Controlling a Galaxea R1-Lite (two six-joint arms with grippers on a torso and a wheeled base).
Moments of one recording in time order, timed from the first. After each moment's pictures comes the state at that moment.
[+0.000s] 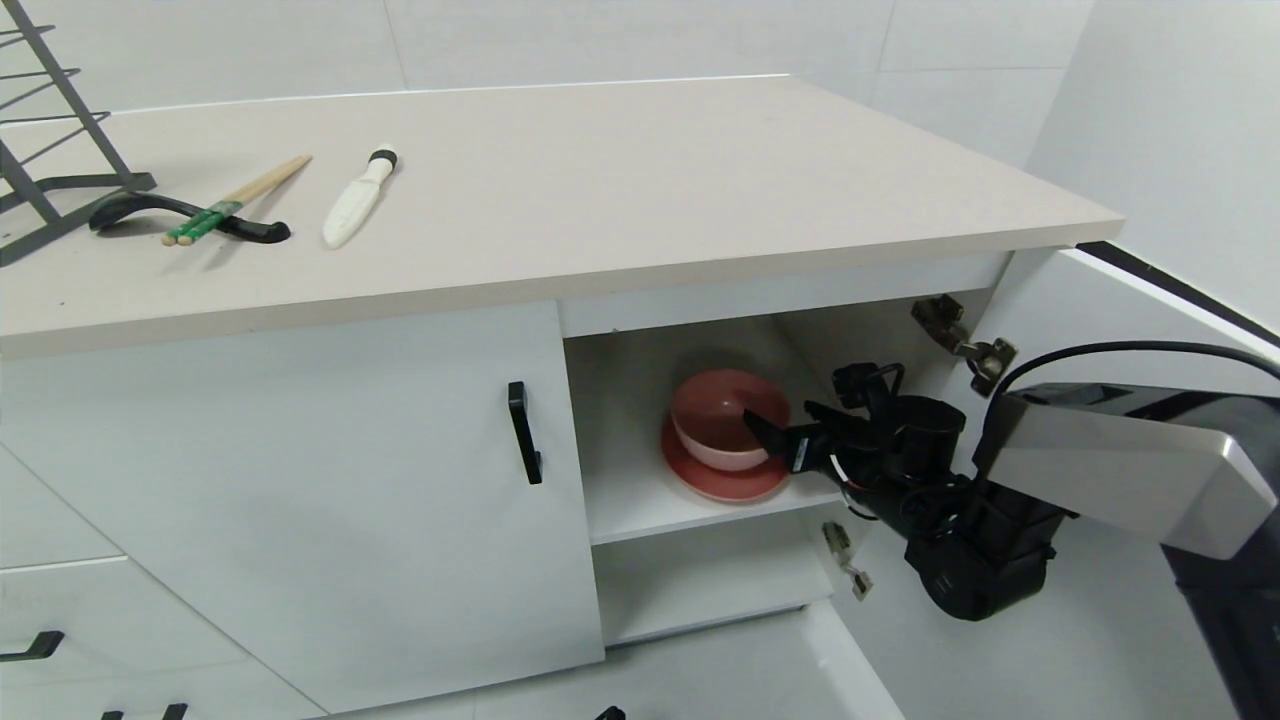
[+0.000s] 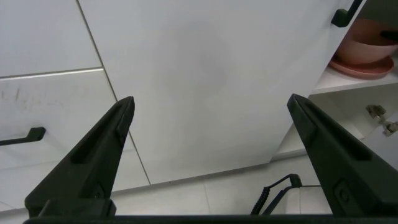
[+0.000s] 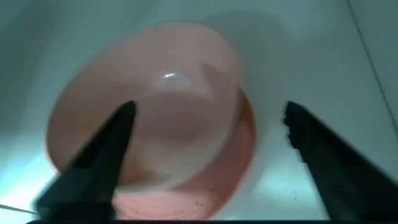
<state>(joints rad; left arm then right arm) 0.00 0.00 0.00 0.01 -0.03 -0.01 0.36 2.47 -0.86 -1.50 0.11 0.18</state>
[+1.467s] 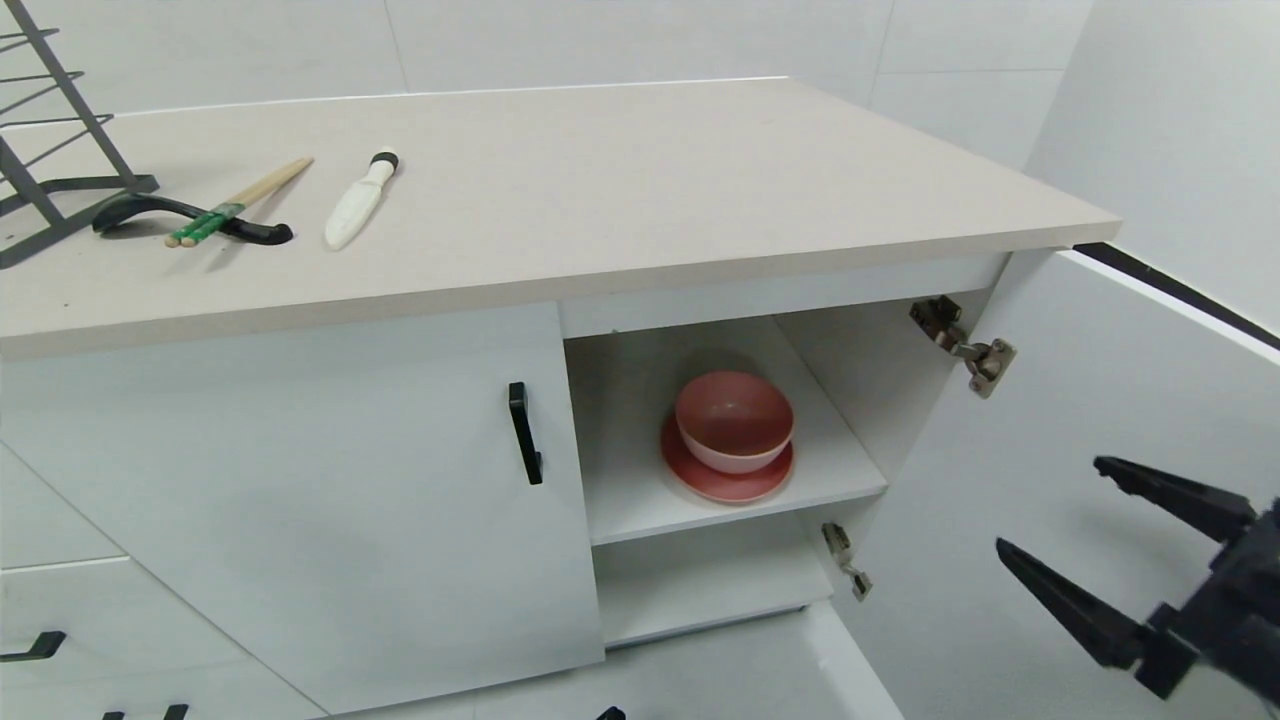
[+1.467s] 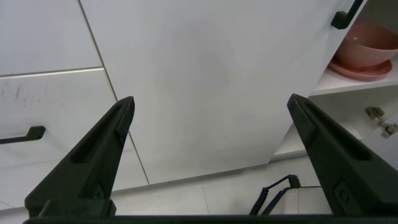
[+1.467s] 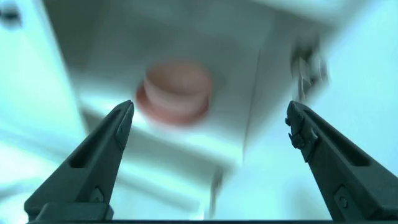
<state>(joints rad) 0.00 0.00 0.00 0.01 -0.03 -0.02 0.37 1.16 -0.01 -1.01 0.08 -0.23</state>
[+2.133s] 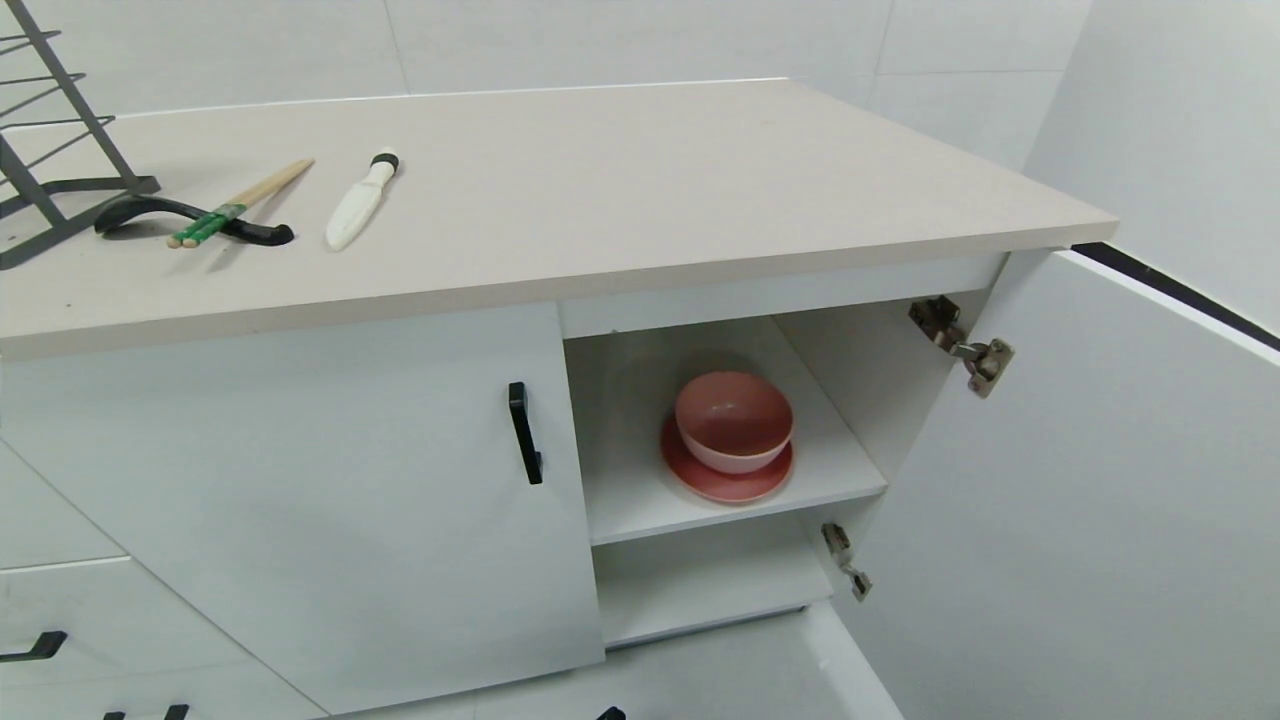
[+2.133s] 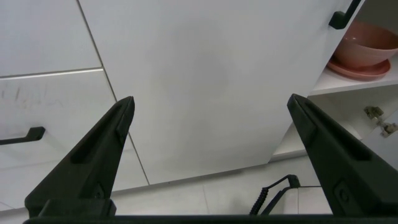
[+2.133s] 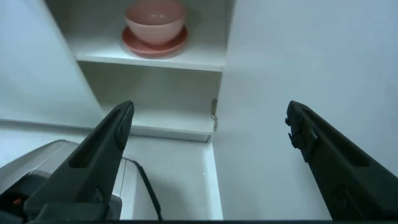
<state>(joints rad) 0.00 0.00 0.00 0.01 -0.03 -0.02 0.17 0.16 0.00 -0.01 0.07 -0.07</state>
